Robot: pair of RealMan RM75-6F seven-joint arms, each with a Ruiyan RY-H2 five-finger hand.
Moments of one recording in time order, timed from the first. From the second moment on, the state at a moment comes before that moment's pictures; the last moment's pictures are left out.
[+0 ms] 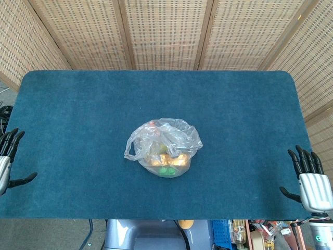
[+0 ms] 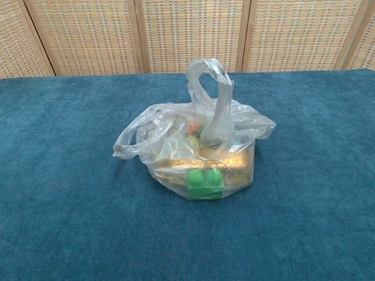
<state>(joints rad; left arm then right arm) -0.12 -0.95 -0.09 -1.86 1.43 1.45 0.12 0.06 -1.12 0.07 -1.64 -1.51 1.52 -0.09</state>
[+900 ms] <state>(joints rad) -0.13 -0.97 -0.10 -1.86 1.38 1.44 0.15 0.53 -1.03 0.06 -1.73 -1.67 0.92 0.62</state>
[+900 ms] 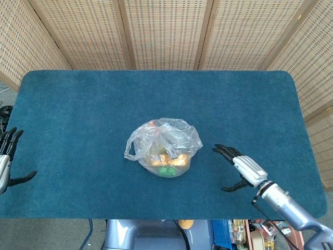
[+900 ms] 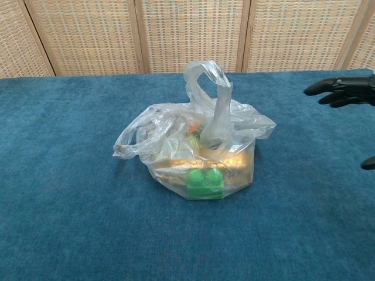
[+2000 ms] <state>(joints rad) -0.15 -0.96 -0.12 -1.83 1.32 1.42 0.08 0.90 -1.17 0.22 -1.86 -1.34 0.56 0.74</state>
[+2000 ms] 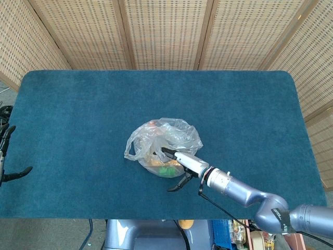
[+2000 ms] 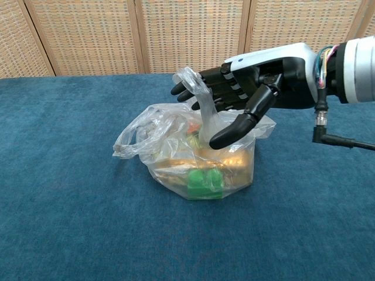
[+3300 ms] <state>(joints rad) -0.16 -0.95 -0.13 -1.82 1.29 1.39 0.04 0.78 -1.37 0.65 -1.76 -1.02 0.16 1.09</state>
